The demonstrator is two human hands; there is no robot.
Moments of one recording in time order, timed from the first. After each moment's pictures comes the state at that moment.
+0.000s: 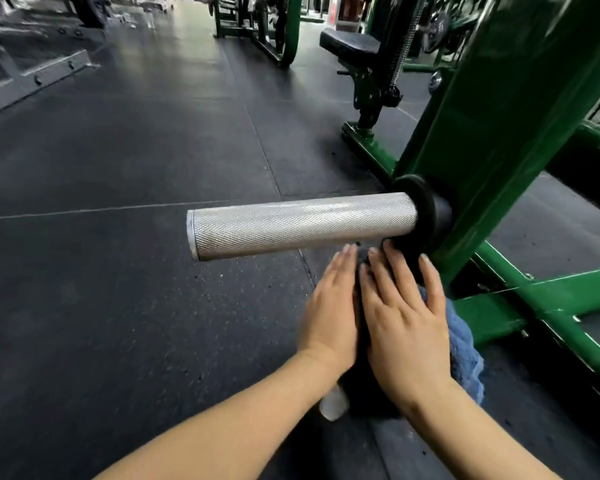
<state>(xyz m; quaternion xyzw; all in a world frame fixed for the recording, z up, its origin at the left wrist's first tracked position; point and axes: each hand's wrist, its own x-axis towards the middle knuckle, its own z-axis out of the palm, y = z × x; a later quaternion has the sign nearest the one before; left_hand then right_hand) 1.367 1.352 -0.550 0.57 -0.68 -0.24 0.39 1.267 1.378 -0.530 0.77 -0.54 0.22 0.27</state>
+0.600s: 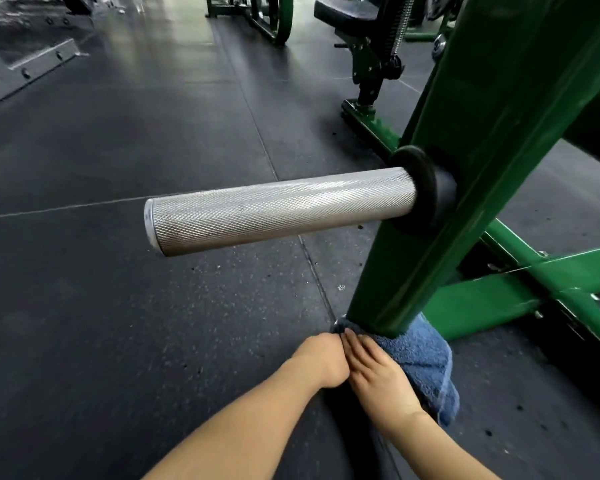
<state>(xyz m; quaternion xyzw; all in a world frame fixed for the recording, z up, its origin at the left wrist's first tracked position) 1.364 1.349 -0.622 0.63 -0.68 -0.38 -0.07 1.231 1.376 -0.698 0.88 -0.41 0.00 0.23</state>
